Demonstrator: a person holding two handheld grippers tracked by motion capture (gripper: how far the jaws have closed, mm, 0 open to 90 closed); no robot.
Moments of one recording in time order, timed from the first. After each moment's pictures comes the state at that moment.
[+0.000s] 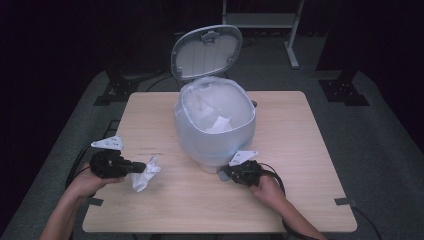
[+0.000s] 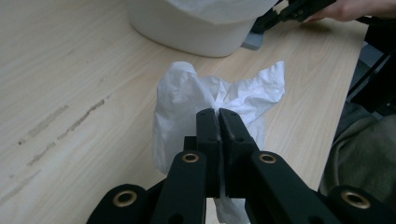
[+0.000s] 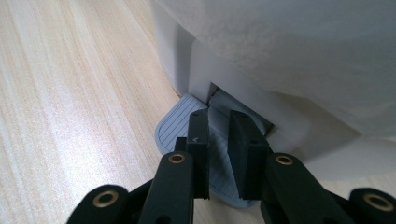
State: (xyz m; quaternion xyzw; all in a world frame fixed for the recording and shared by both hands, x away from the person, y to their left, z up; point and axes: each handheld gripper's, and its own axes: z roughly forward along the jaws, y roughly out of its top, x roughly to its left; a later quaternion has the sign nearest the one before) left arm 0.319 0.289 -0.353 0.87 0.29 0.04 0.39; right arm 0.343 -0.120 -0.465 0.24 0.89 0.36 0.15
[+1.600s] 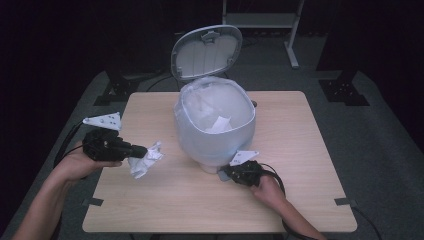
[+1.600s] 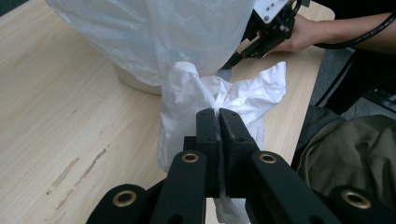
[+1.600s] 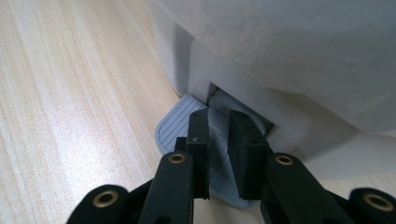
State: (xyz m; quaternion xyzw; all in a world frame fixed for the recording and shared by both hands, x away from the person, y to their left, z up) left arm 0.317 0.265 -0.271 0.89 0.24 0.04 0.39; right arm 0.343 -0.122 -0.465 0.25 0.89 0.36 0.15
